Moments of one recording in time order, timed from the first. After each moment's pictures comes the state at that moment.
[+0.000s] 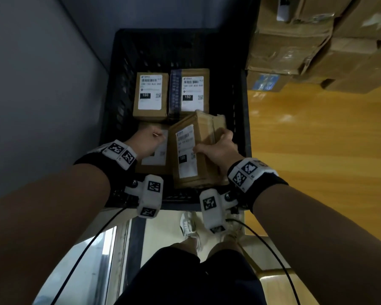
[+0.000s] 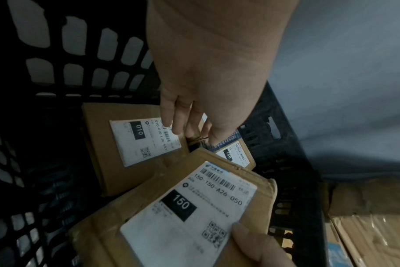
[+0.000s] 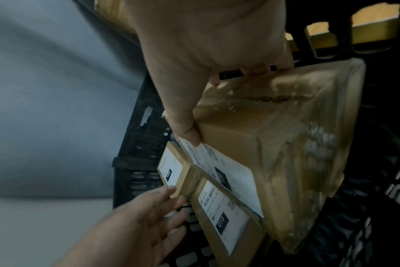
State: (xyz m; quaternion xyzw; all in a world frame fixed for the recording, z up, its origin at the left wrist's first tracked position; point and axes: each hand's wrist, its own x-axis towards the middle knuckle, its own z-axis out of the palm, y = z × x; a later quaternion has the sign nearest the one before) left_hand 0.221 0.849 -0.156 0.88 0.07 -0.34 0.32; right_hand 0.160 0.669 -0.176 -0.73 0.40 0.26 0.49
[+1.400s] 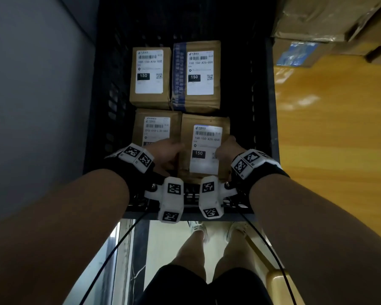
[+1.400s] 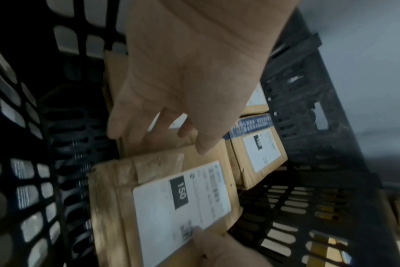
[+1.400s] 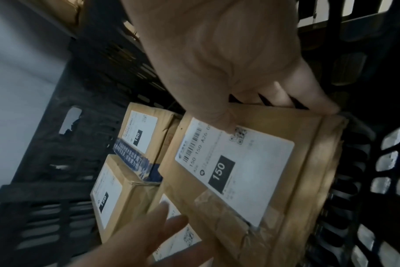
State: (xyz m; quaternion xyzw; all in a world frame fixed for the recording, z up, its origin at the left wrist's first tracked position) left_hand 0.214 0.837 -0.227 0.74 0.20 -0.53 0.36; right_hand 0.178 0.673 -0.272 -0.76 0.39 0.32 0.42
